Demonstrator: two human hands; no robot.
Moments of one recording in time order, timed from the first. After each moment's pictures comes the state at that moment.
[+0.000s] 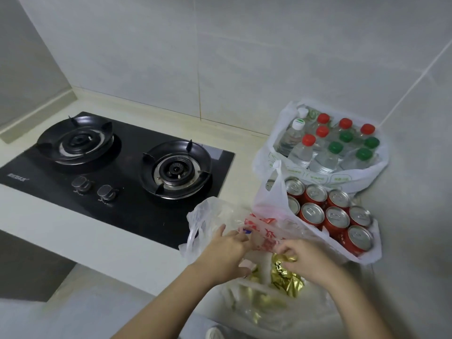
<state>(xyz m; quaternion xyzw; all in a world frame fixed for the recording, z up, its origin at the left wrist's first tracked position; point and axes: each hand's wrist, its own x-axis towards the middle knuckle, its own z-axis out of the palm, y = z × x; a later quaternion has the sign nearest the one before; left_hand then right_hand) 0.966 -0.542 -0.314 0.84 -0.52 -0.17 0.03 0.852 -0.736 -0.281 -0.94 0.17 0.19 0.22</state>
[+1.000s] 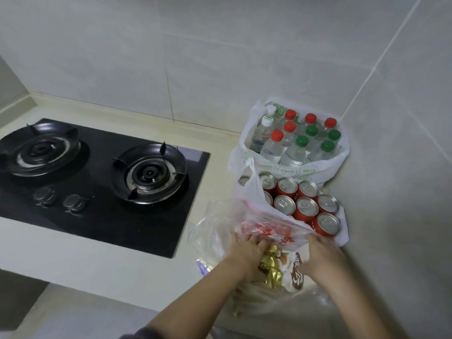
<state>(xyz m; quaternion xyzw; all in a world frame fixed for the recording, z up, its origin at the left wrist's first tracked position) 0.922 -0.631 -0.337 0.82 -0.52 -0.24 -0.02 0.799 -0.764 -0.277 -0.91 0.37 0.16 0.10</state>
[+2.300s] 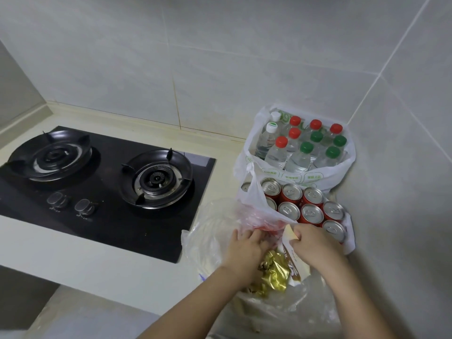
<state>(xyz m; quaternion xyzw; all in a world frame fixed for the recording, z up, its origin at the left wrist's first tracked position) 0.930 -0.622 -0.328 0.85 -0.52 -0.14 0.01 0.842 -0.768 -0.259 -0.92 0.34 0.13 0.14</state>
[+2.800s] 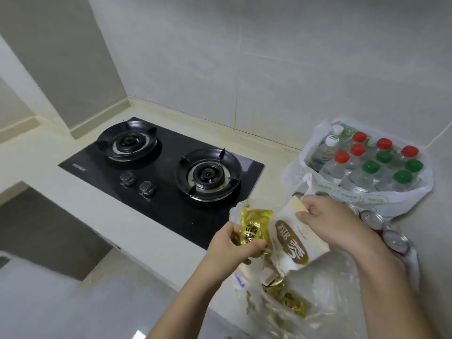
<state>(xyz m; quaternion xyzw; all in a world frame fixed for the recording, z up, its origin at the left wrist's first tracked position) 0.942 -0.497 -0.256 0.71 -0.06 -0.28 0.65 0.916 -0.723 -0.190 -0.95 0.16 0.06 0.26</state>
